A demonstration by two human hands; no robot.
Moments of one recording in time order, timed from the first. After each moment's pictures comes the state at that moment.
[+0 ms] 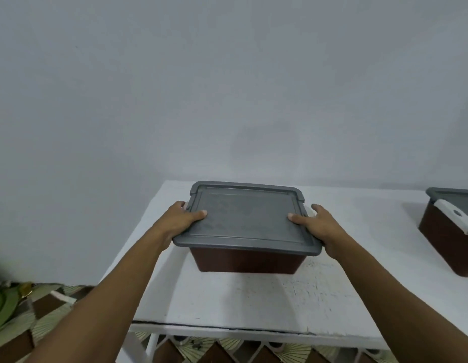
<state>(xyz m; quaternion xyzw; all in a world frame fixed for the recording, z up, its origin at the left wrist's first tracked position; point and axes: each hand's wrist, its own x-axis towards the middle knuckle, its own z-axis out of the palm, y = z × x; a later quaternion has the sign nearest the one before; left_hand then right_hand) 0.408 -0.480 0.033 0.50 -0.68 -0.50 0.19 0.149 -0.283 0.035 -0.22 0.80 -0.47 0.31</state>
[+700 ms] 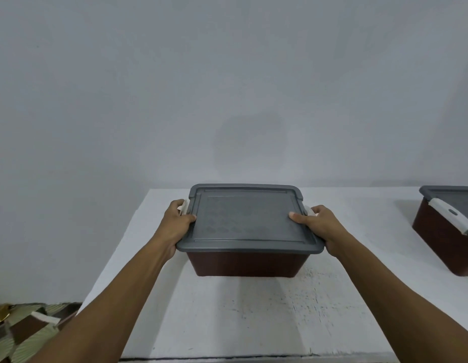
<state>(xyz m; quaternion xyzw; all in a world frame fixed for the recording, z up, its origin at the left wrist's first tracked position) 0.366 -0.506 0.018 0.46 -0.63 -0.56 0.28 0.125 -0.299 0.040 -0.18 0.80 -0.49 0.30</state>
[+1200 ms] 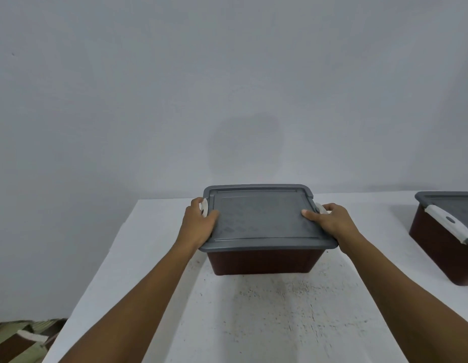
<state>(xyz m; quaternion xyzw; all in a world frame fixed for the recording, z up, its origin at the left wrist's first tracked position) 0.294 -0.495 0.025 0.43 -0.74 -0.45 0.26 0.061 -0.301 0.036 -0.17 0.85 -0.46 0.19</state>
